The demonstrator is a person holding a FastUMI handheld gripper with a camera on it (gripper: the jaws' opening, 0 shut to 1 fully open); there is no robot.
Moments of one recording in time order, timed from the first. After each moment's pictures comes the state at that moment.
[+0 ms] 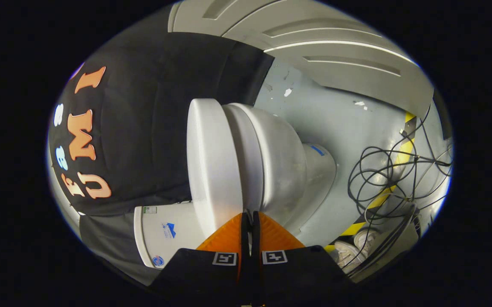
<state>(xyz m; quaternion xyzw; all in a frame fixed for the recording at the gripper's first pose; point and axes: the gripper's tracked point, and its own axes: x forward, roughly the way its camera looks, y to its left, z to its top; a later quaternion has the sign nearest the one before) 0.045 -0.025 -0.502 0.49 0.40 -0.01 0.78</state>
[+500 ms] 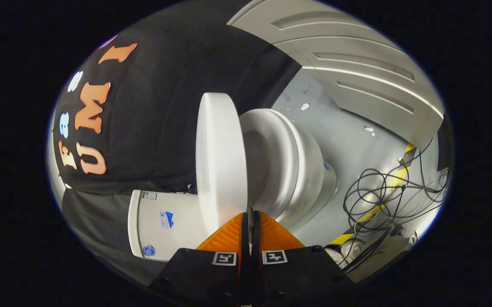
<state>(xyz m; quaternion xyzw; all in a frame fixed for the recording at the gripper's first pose) 0.053 0.001 -0.428 0.42 0.36 0.02 0.83</state>
